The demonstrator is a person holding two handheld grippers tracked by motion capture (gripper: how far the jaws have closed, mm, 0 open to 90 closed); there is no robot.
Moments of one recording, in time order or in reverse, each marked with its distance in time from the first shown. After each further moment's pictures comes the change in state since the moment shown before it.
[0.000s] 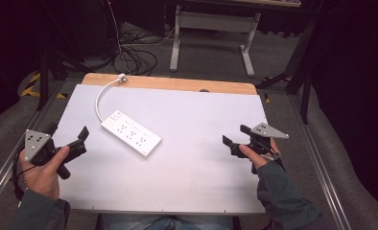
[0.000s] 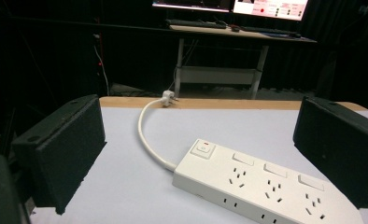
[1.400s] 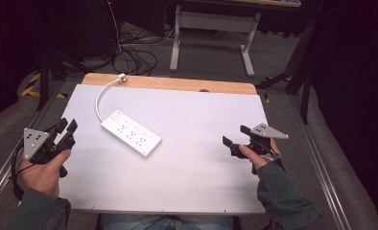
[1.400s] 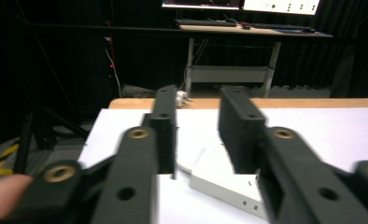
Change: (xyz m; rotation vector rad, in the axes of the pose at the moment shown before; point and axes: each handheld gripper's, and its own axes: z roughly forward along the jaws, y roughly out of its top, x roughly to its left) left arm 0.008 0.000 0.006 -0.005 0.046 0.037; right arm 0.000 -0.001 0.000 0.008 -0.002 -0.007
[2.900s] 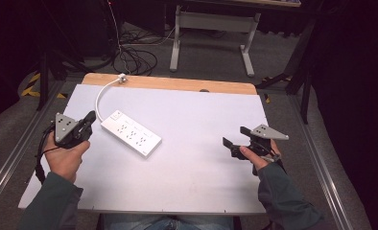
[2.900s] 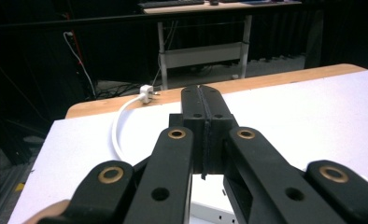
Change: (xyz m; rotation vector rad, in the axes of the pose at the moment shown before) left arm -0.030 0.005 0.048 0.087 -0.128 0.113; right arm 0.001 -0.002 -0.002 0.011 0.009 -0.007
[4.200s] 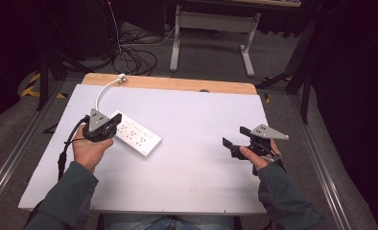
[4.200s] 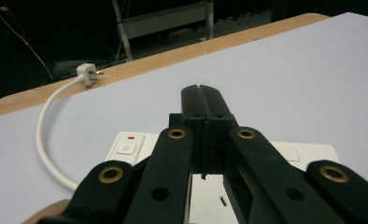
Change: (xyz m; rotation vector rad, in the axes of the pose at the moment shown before) left arm -0.036 -0.003 0.047 0.146 -0.146 0.097; right arm 0.000 0.001 0.000 -0.005 0.011 -0.004
